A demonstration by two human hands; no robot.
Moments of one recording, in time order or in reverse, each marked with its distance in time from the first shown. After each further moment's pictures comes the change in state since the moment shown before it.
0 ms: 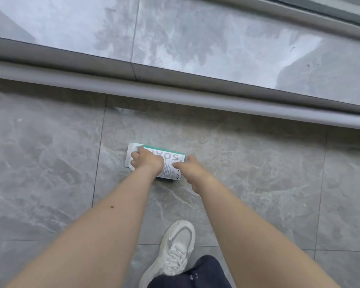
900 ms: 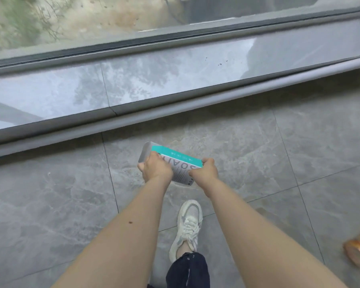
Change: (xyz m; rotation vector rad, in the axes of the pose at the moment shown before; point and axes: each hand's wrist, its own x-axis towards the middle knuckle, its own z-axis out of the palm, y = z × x) left_hand -0.173 0.005 -0.045 -0.022 0.138 0.306; right_hand -0.147 0.049 -0.039 0.233 0.383 -0.086
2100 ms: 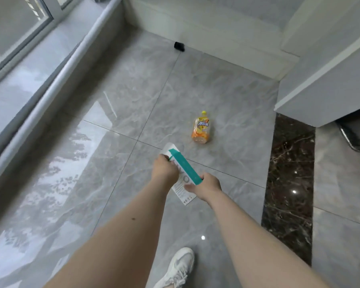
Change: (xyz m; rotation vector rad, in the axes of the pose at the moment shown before) left_hand -0.535 -0.060 0.279 0.609 -0.642 0.753; right_hand -0.251 0.445 -0.348 0.599 0.398 0.336
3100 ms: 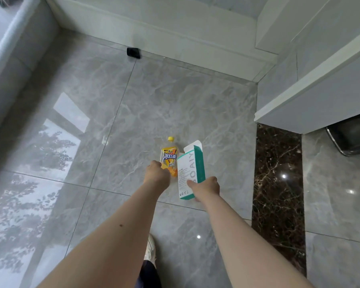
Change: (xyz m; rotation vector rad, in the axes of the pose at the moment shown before) left_hand 0.184 0.179 0.147 0.252 -0.111 -0.013; right_hand 0.230 -0.063 -0.154 0.260 0.186 0.293
